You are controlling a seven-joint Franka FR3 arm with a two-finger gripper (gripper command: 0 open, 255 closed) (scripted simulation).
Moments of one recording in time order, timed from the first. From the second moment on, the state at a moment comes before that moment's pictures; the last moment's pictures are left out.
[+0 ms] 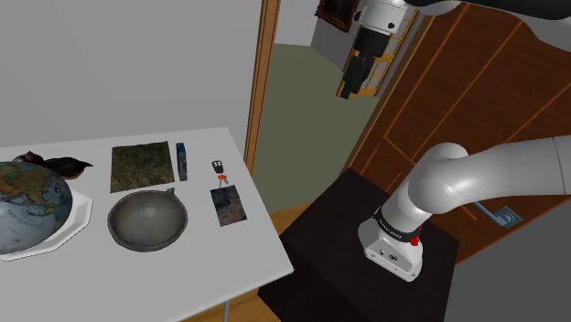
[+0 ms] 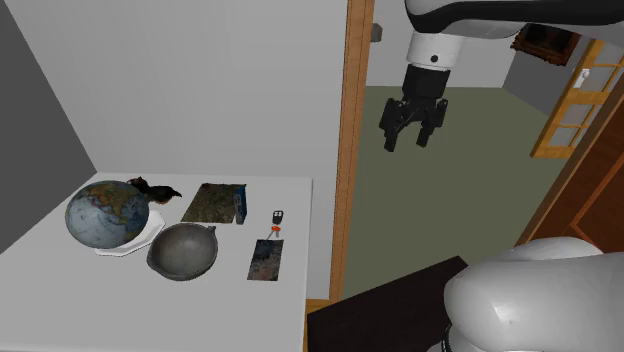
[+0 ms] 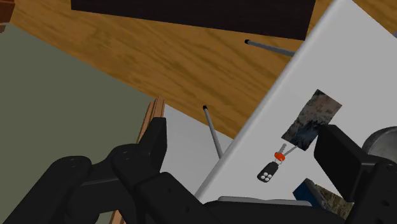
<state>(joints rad) -0.02 -0.76 -0.06 -2.40 0.09 1.58 -0.17</state>
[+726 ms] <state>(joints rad) 0.02 -0.60 0.10 -2.50 0.17 1.88 0.03</state>
